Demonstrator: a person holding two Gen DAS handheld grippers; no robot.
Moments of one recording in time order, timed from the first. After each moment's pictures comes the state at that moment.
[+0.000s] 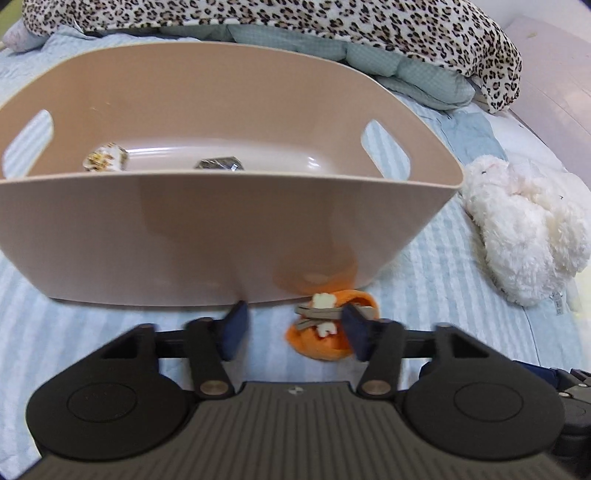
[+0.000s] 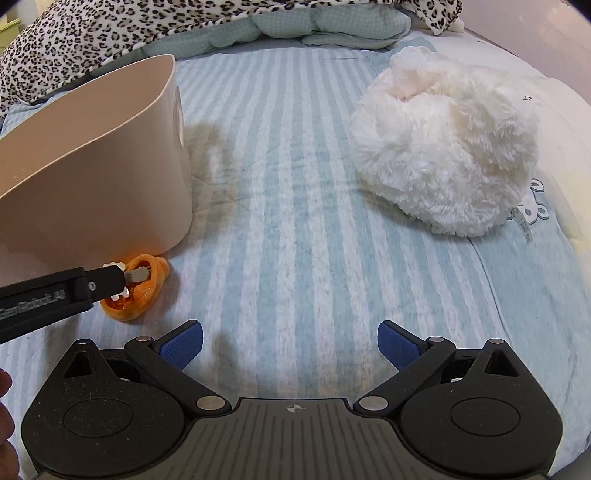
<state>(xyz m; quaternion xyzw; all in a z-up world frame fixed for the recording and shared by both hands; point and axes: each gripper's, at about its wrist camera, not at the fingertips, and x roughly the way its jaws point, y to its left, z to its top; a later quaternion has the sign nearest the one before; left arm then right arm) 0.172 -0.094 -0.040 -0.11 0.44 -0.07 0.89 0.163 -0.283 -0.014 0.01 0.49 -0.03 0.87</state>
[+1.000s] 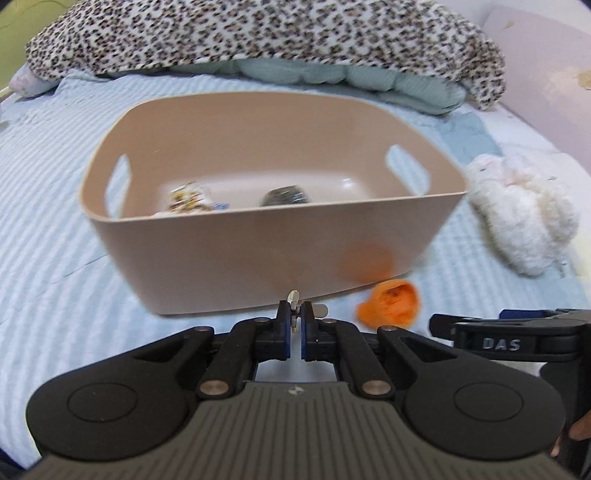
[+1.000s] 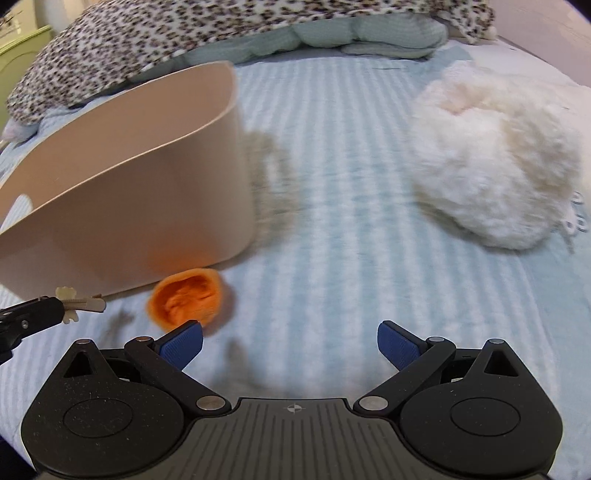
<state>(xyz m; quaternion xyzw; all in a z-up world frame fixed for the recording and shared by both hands) 0.131 -0.031 -0.002 -0.05 0.42 -0.07 0.91 0.164 -0.259 -0.010 0.03 0.48 0.04 0.87</state>
